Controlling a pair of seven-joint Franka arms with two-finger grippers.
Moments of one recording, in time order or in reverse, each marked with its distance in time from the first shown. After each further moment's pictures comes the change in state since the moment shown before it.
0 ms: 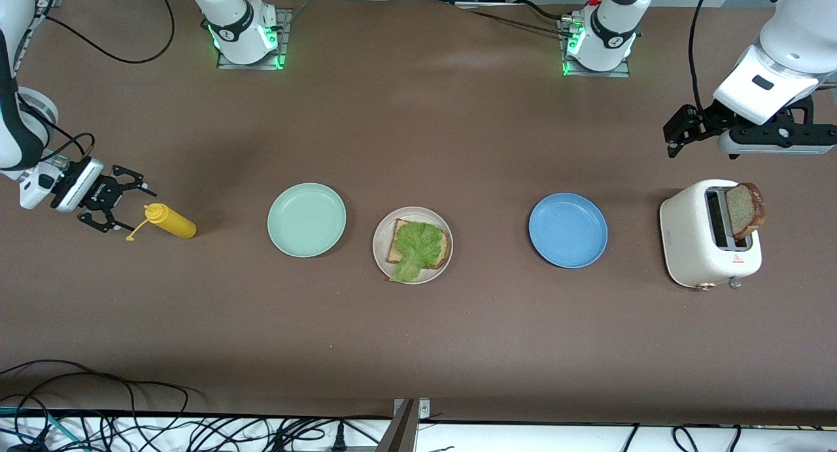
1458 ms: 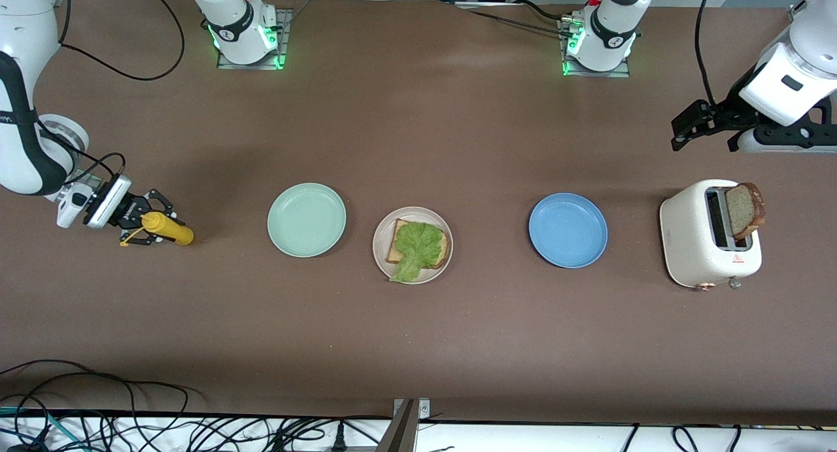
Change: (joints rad) left arm 0.050 0.042 -0.001 0.099 -0.105 -0.135 0.000; right arm 0.008 0.113 0.083 0.092 0.181 -0.035 -0.111
